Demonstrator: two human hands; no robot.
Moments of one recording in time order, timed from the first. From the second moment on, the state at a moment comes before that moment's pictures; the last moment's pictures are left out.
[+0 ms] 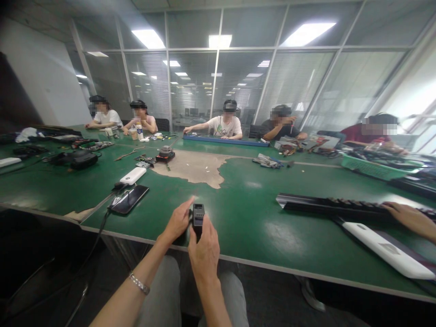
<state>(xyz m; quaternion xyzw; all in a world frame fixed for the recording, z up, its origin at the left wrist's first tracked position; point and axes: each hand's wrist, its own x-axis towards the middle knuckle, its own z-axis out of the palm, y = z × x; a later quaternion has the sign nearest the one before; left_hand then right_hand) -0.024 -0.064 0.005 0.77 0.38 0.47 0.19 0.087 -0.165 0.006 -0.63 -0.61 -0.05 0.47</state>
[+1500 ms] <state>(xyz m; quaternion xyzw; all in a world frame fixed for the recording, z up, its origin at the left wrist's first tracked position) -0.024 -0.055 -0.010 0.75 0.41 0.49 0.19 0.117 -0.155 0.053 -0.64 -0.55 -0.01 0.55</state>
